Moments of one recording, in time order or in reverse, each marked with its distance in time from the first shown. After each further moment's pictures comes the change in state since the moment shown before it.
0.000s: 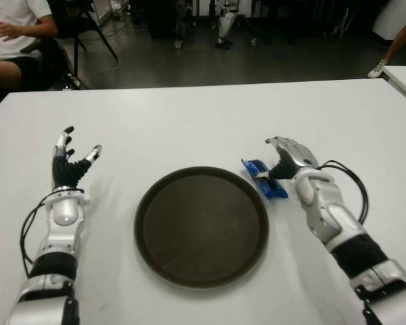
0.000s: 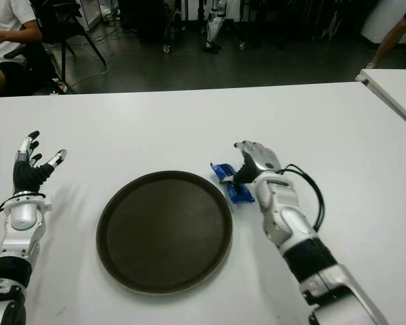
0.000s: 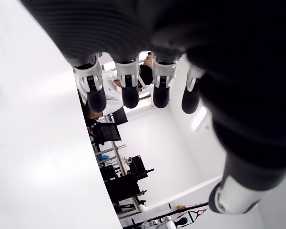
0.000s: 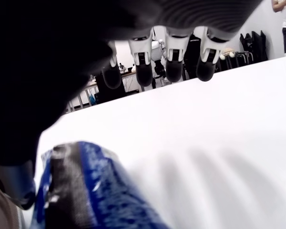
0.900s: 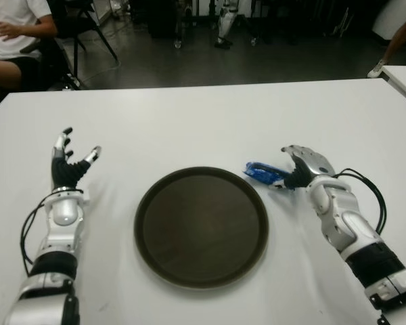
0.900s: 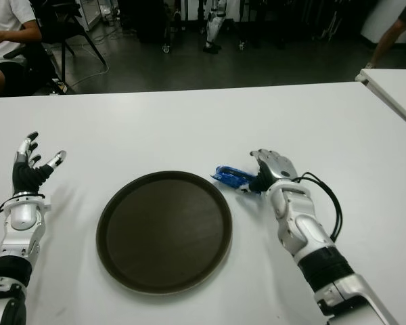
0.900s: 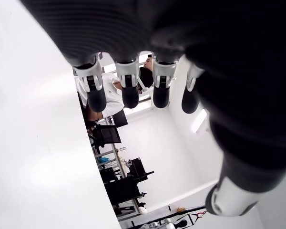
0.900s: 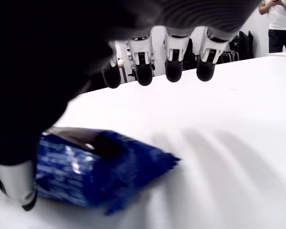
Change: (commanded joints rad) left arm -0.027 0.005 0.012 0.057 -0.013 0.005 0.003; right arm 0.036 -0.035 -0.008 -0.002 0.000 -0.004 -0.019
